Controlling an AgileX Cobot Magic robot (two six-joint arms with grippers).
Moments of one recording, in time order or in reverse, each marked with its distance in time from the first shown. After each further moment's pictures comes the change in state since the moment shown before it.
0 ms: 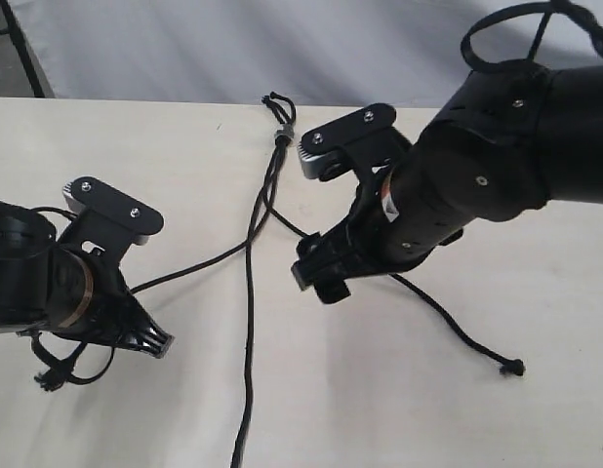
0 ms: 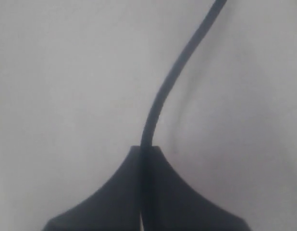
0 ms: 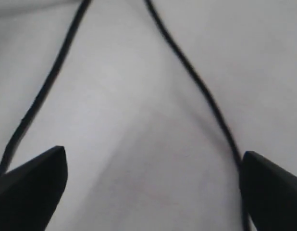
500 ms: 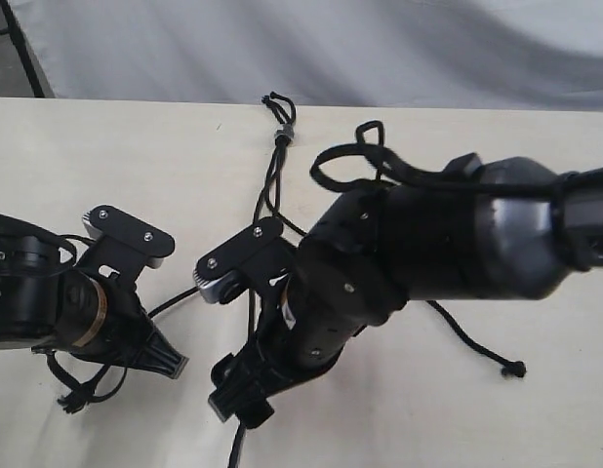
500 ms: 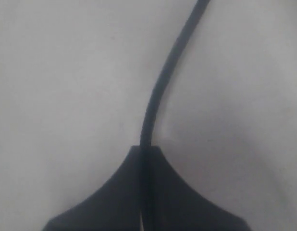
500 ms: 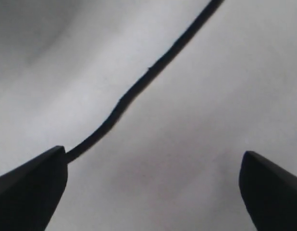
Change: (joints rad) left arm 0.031 0.084 0.032 0.000 -0.174 -0.018; right arm 0.205 0.194 0.000 0.200 -0.091 -0.163
